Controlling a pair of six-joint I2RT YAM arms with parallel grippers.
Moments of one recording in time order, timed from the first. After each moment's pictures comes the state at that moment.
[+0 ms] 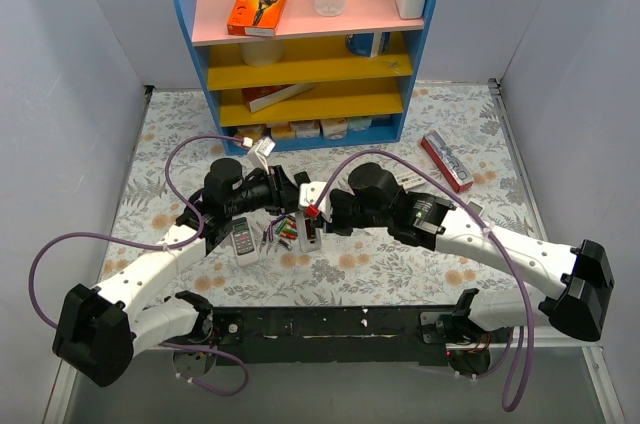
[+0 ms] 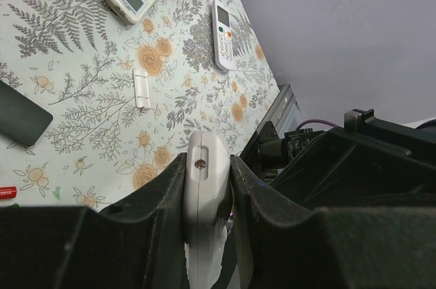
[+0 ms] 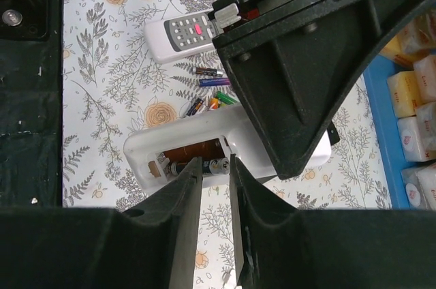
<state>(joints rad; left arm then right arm) -0.51 1.06 0.64 0.14 0.59 -0.75 1.06 1.23 1.03 -0.30 -0.28 -0.46</state>
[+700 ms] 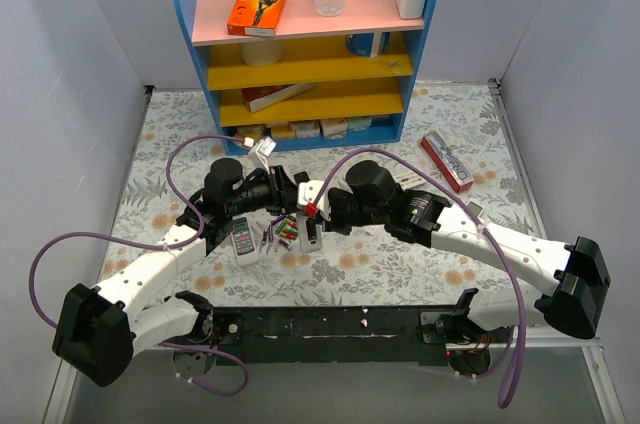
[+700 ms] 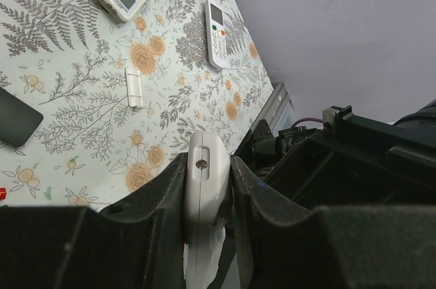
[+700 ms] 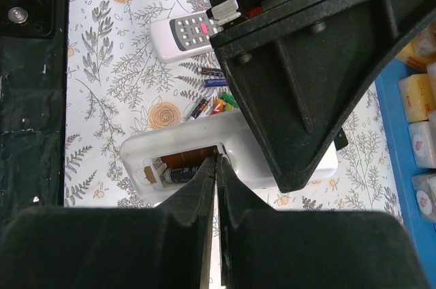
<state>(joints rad) -0.51 1.06 0.64 0.15 0.60 -0.77 1.05 1.27 1.04 -0.30 -0.33 -0.47</state>
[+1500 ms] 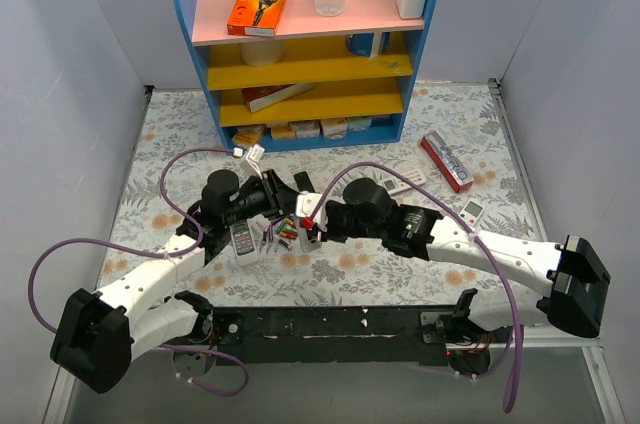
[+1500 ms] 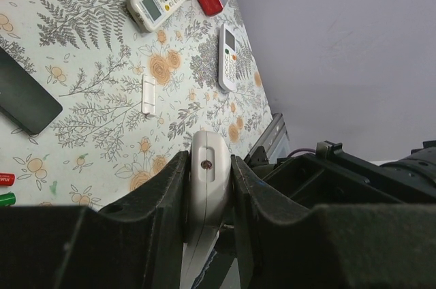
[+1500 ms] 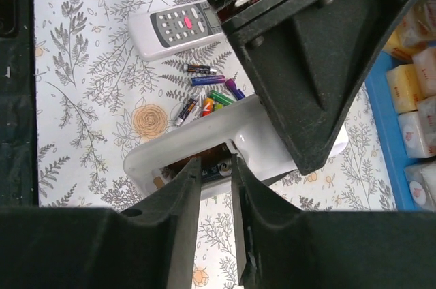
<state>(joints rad) -0.51 1.02 0.53 0.26 0.50 -0.90 1.09 1.26 0.91 -0.14 -0.22 -0.45</state>
